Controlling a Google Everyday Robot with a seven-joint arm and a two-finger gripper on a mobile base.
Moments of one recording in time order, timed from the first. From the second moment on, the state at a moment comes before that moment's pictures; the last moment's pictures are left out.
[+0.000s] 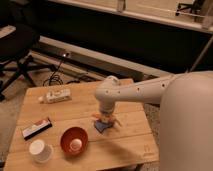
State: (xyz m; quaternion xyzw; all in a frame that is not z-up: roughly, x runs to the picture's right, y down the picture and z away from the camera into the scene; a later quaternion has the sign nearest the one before) arm 0.001 0.156 0.823 -0.31 0.02 0.12 0.94
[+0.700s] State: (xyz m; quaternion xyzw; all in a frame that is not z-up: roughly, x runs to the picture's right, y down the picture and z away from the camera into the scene) arm 0.013 0.175 0.830 -0.32 0.01 0.10 0.94
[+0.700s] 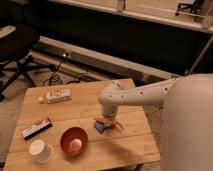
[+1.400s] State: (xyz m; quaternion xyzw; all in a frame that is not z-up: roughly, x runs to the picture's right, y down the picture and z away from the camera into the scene) arm 0.009 0.172 0.833 -0.31 0.01 0.10 0.94
